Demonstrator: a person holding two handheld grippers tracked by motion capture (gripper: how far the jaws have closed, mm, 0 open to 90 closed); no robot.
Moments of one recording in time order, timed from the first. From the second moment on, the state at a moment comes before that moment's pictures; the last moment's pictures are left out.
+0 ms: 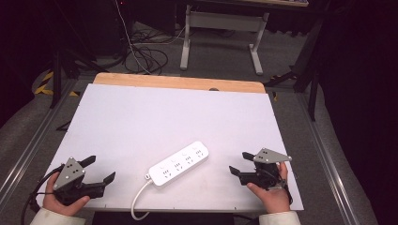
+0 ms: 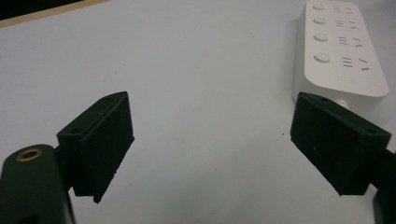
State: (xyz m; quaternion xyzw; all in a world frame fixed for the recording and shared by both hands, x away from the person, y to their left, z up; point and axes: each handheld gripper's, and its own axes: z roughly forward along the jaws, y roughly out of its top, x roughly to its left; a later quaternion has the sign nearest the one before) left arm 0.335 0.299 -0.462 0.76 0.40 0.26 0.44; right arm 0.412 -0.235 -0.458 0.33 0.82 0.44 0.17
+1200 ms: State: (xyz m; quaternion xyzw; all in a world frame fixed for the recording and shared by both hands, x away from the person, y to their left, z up) left arm 0.334 0.298 -0.461 0.77 0.39 0.27 0.43; right arm 0.405 -0.249 -0.480 0.34 0.82 0.42 0.17
